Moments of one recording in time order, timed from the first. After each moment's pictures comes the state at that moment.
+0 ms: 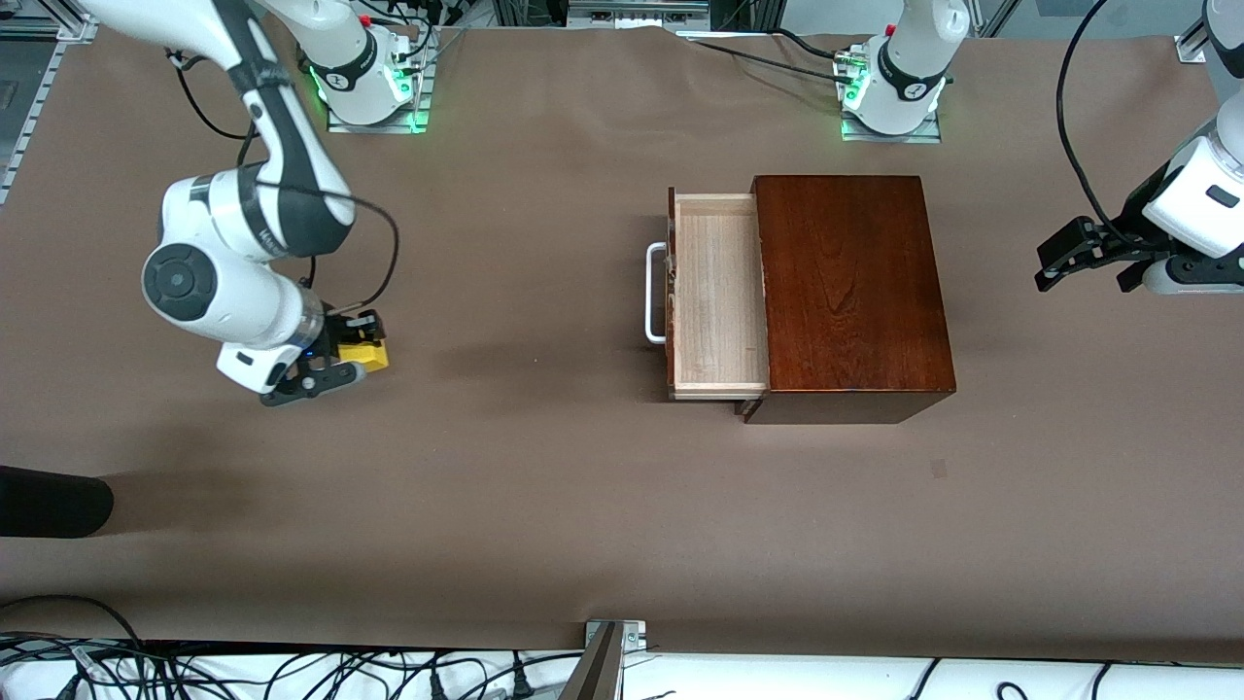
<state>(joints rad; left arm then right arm) -0.05 0.00 0.02 -1.68 0.06 1.71 -0.06 0.20 0.35 0.06 -1.76 0.04 2.01 -0.12</state>
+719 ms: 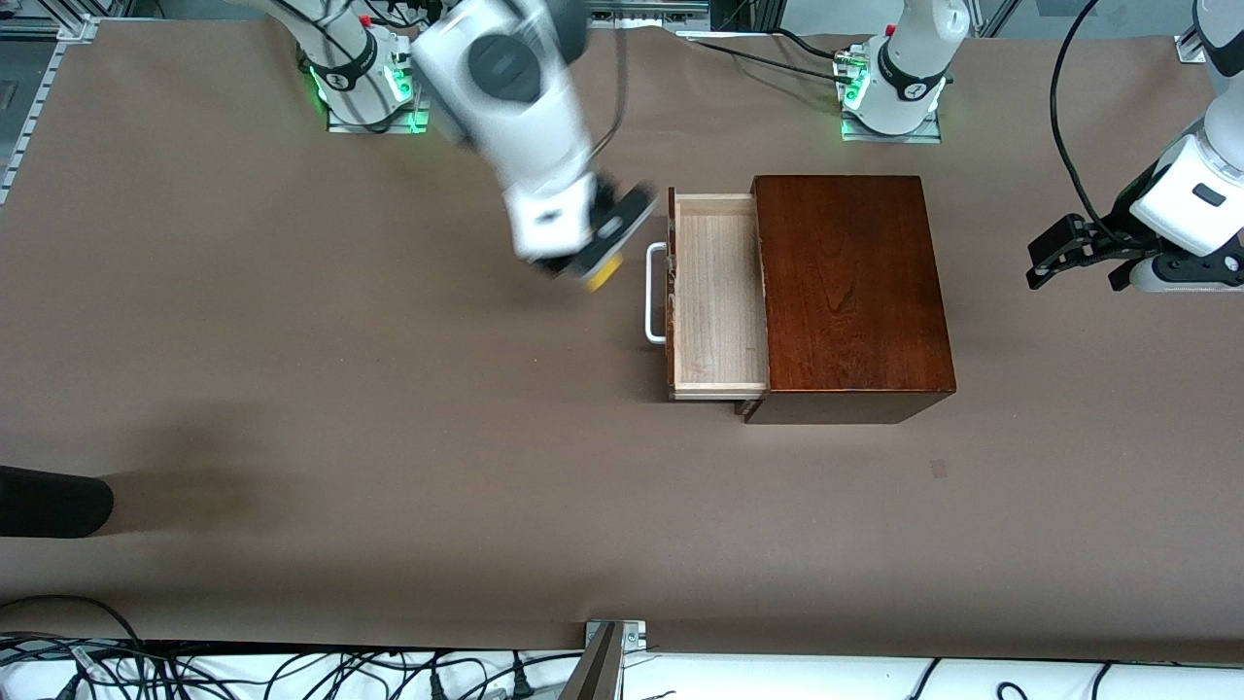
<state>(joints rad) -0.05 0.00 0.01 -1.68 0.06 1.69 -0.06 0.66 0.39 0.21 -1.46 0.02 1.92 -0.10</state>
